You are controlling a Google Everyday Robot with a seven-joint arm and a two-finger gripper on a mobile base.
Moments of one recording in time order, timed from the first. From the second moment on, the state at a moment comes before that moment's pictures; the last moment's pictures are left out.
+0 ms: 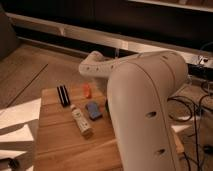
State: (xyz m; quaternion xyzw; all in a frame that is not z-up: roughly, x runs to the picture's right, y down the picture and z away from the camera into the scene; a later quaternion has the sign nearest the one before) arm 0.041 0.050 0.830 -0.12 0.35 0.61 0.71
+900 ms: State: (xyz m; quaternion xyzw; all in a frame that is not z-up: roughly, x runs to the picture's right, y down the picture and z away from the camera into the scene) arm 0.042 0.054 0.864 -0.13 0.30 0.58 0.74
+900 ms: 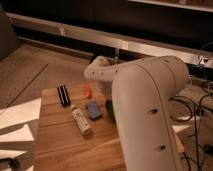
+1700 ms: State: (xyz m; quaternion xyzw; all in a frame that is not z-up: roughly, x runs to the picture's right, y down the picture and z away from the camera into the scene) arm 0.044 0.045 0.850 -0.11 0.31 0.57 0.75
